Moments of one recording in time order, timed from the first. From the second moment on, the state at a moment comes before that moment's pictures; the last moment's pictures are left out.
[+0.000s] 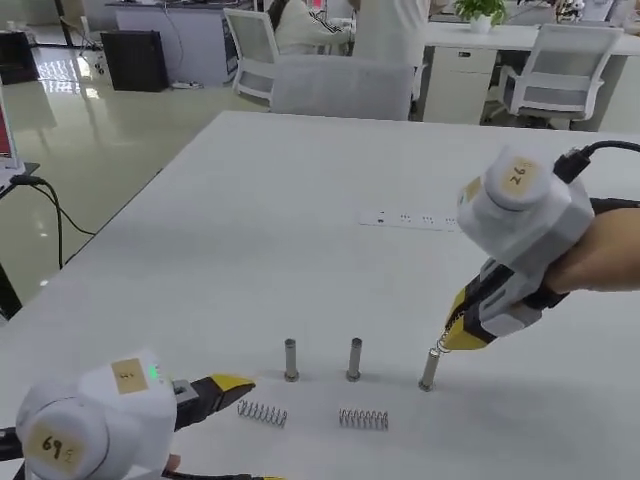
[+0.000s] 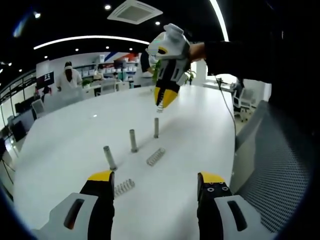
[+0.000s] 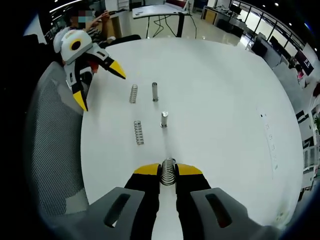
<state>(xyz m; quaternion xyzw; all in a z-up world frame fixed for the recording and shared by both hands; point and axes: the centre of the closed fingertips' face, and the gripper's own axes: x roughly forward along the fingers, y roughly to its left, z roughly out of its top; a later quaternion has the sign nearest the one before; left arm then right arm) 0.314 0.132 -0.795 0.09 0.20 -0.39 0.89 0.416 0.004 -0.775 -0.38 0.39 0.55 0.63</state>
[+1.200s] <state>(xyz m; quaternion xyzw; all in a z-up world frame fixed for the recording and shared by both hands) 0.313 0.134 -0.798 0.09 0.20 -0.39 0.89 0.430 0.008 -0.832 -0.43 0.45 0.54 0.57</state>
